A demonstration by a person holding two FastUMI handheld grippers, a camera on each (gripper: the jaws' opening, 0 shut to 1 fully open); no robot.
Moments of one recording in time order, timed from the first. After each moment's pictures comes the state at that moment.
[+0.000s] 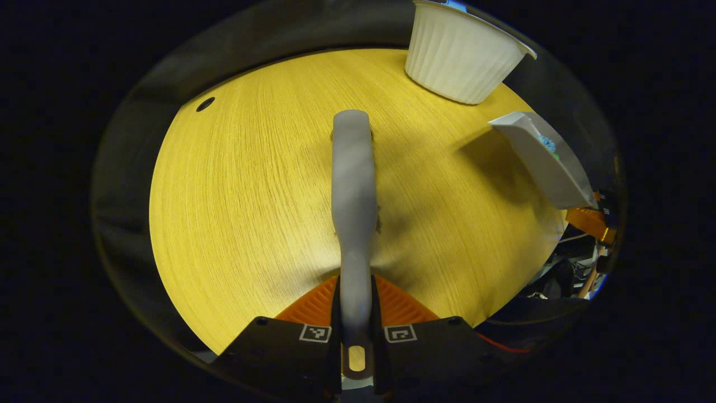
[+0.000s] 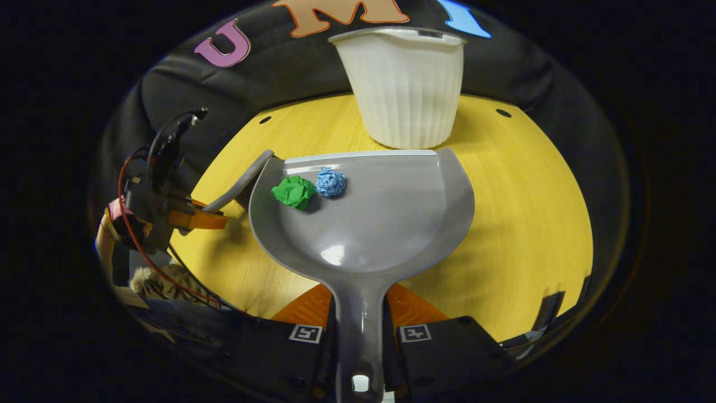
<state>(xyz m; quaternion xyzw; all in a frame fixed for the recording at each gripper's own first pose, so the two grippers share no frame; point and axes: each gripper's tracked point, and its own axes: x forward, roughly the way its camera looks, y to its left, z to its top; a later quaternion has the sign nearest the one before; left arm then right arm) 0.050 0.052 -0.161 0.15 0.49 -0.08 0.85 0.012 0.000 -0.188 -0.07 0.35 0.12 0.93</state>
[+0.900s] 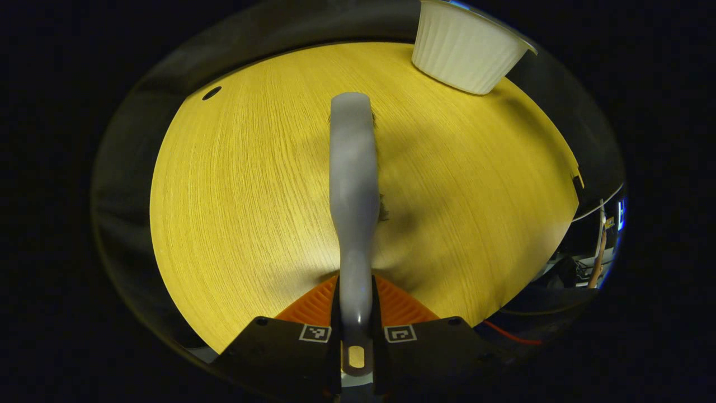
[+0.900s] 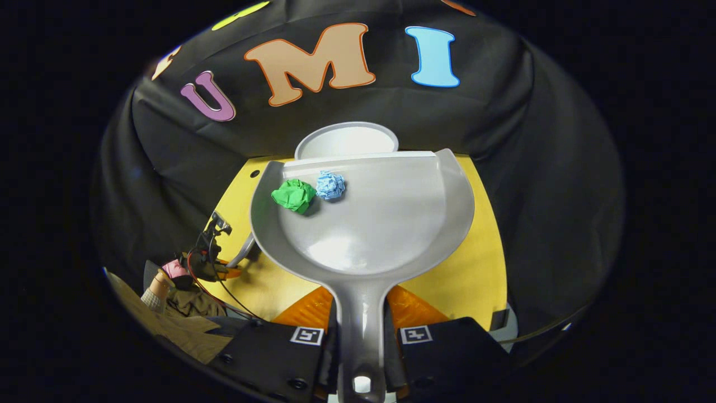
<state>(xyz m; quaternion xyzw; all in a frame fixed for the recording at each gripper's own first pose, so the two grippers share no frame) 0.032 0.062 -0.172 0.15 0.51 -0.08 0.85 0.016 -0.067 0.068 -0.09 0.32 0.08 0.94</state>
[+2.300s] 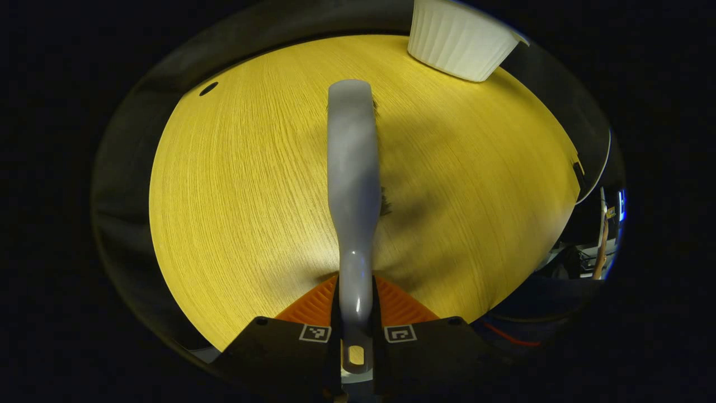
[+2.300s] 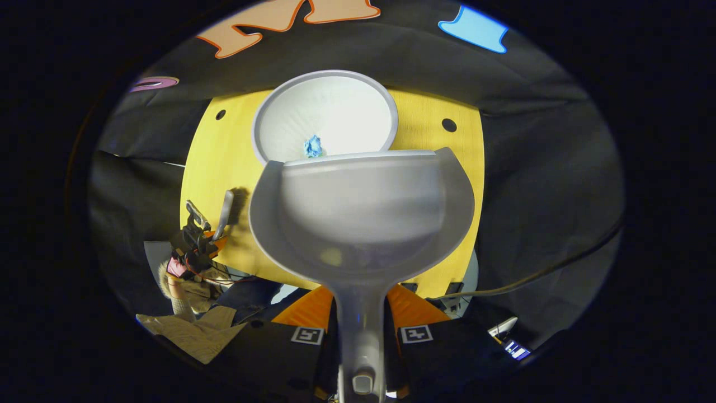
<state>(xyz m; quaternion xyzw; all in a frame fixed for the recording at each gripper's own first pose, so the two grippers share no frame) 0.028 0.069 -0.184 0.17 0.52 -0.08 0.83 0.086 -0.056 0.125 -0.15 0.57 0.02 0.81</state>
